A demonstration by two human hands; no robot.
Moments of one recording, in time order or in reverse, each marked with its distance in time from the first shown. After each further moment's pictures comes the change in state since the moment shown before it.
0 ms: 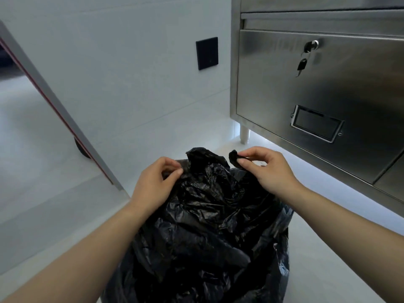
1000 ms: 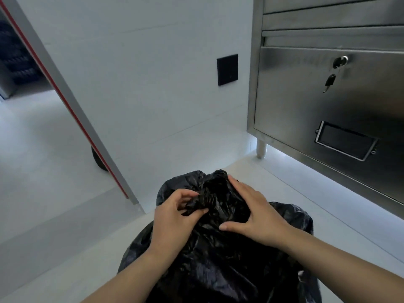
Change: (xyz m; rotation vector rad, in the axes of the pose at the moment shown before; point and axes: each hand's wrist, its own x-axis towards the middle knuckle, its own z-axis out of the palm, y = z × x) left_hand -0.036 -0.006 0.003 -0.194 0.149 -0.090; right_hand -0.013 0.033 0.068 -0.423 -0.365 -0.120
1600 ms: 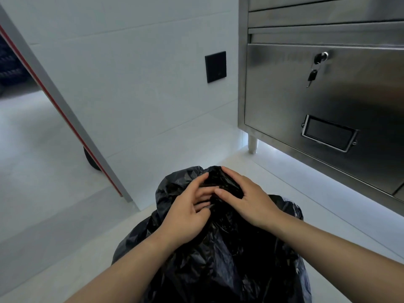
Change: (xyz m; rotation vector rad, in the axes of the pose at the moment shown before) left_hand -0.002 0.022 0.016 -0.165 -0.475 0.011; right_hand -0.001 -0.015 -0.016 0.169 0.109 0.127
